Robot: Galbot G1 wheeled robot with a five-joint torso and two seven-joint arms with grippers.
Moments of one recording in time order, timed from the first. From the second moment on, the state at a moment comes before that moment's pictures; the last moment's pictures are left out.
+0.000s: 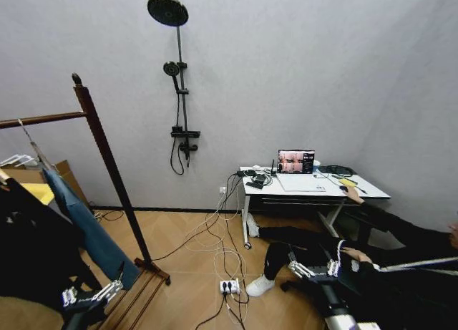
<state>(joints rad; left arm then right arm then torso) 1.83 -1.30 -0.87 -2.29 -0.49 -0.05 0.04 -1.76 1.33 0.69 2.25 0.26 0.23 0.07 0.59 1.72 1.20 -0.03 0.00</state>
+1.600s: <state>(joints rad) 1.83 -1.30 -0.87 -2.29 -0.49 -0.05 0.04 -1.76 1.33 0.69 2.25 0.26 0.23 0.07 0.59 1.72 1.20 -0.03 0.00</state>
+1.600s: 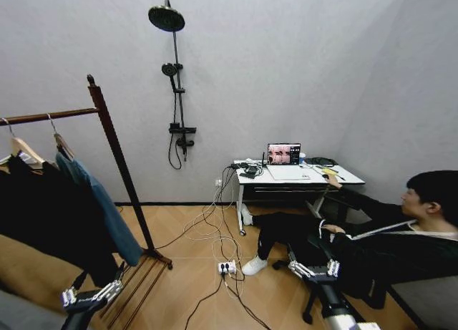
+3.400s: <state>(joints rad) 1.83 -1.30 -0.87 -2.29 -0.49 -0.05 0.04 -1.76 1.33 0.69 2.25 0.26 0.23 0.07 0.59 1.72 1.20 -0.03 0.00</state>
